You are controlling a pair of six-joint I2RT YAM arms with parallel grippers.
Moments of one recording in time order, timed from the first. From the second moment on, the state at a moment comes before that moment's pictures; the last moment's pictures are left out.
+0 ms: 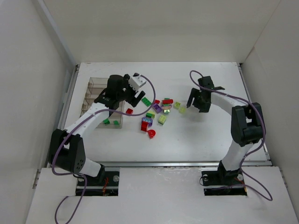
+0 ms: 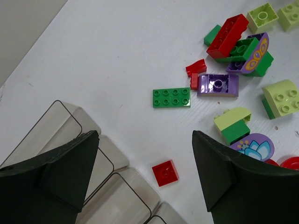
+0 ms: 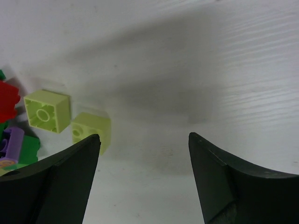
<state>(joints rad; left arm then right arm) -0.38 1.43 1.05 -0.12 0.28 0.45 0.18 1.78 1.21 -0.51 0.00 0.55</state>
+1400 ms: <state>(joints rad) -0.38 1.32 0.91 -0.08 0.17 0.47 0.43 1.96 1.38 -0.66 0.24 0.58</state>
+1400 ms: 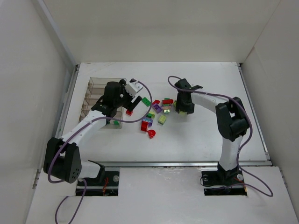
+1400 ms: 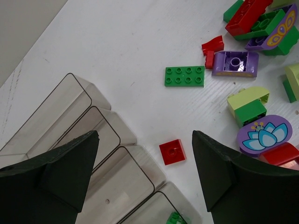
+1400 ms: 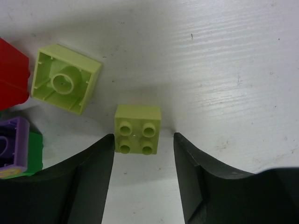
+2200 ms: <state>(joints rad) -0.38 1.32 0.91 -0.06 0.52 0.66 0.44 1.64 1.45 -0.59 -0.04 0.37</state>
